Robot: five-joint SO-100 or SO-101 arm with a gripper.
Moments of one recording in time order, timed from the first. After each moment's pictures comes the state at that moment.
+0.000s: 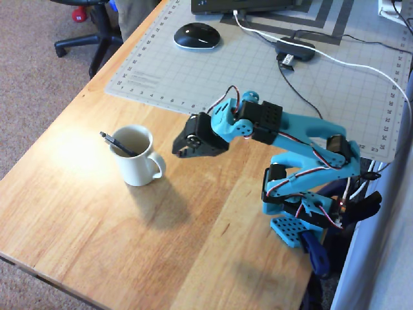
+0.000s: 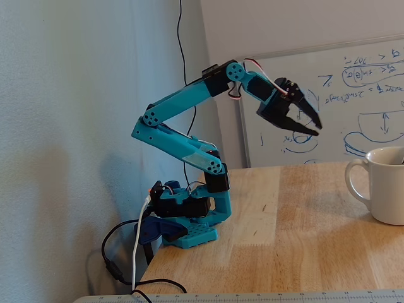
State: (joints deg) arm -9.6 147.0 129.9 59.7 -12.0
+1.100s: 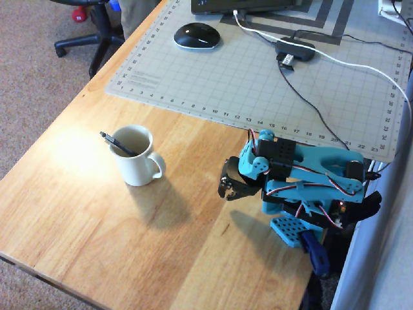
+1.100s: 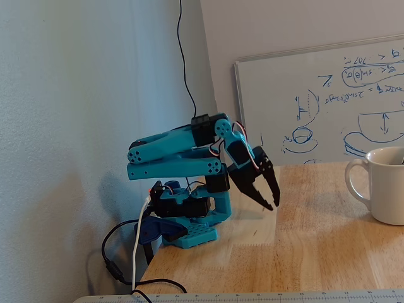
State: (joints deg) arm -8.2 176.6 174.6 66.0 -7.6
